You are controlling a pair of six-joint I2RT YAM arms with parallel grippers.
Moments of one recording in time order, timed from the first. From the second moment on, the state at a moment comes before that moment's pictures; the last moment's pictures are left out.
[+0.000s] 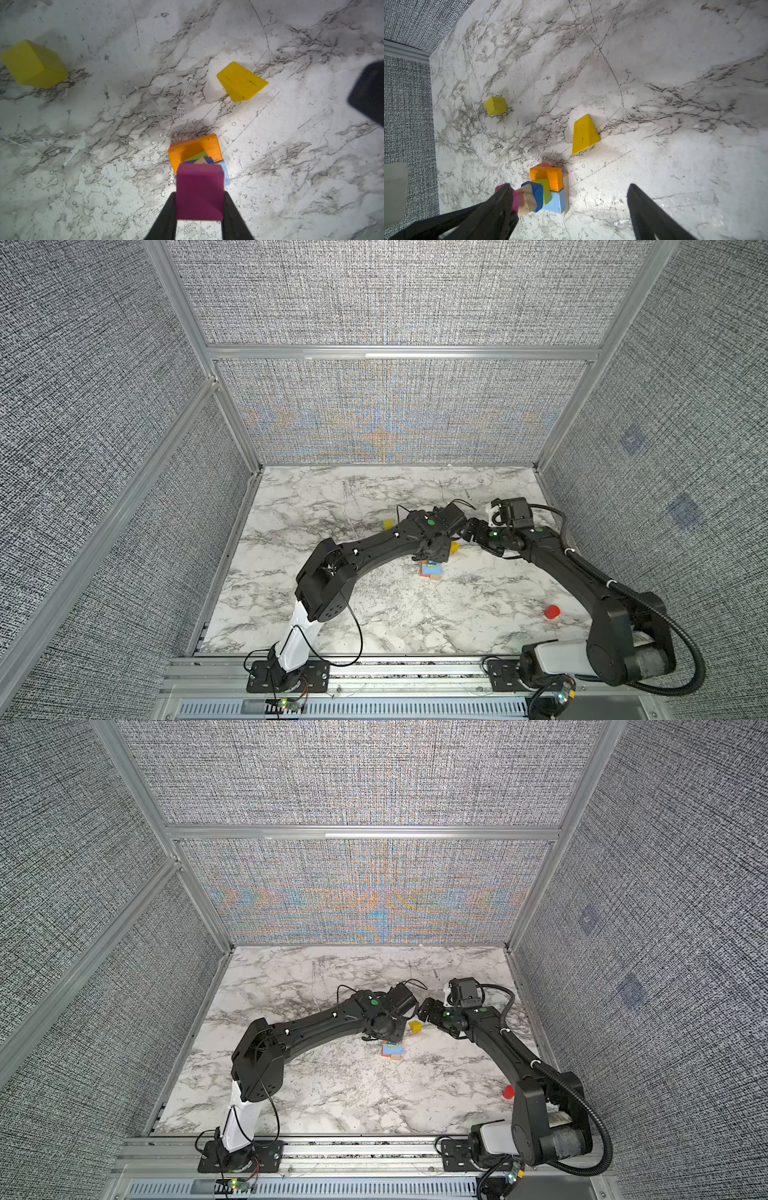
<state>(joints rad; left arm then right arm) -1.01 2.10 1.81 -0.92 -0.13 -0.65 0.18 1.37 0.90 -0.45 -0.29 0.55</state>
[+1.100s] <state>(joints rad) -1.01 1.99 1.78 -0.99 -0.20 -0.65 0.14 1.36 0.97 -0.63 -0.12 0.51</state>
